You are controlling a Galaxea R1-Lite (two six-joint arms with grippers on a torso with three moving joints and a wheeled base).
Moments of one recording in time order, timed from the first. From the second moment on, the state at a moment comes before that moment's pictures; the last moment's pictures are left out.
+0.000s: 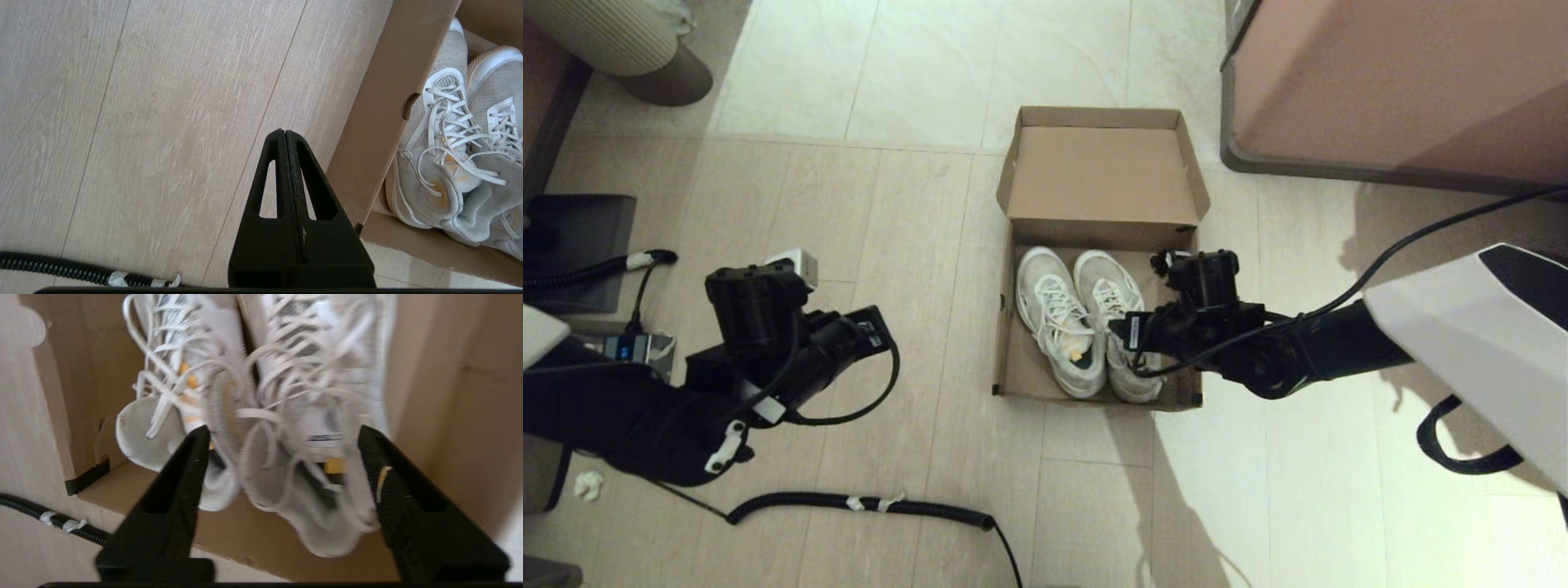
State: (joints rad) left arm -0.24 1.86 -0.80 -0.87 0.21 -0.27; right arm 0.46 2.23 -1.44 -0.43 -0.11 0.27
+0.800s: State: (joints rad) left arm -0.20 1.84 -0.80 -0.87 0.21 -0.28; right arm 0.56 2.38 -1.50 -0.43 -0.25 0.19
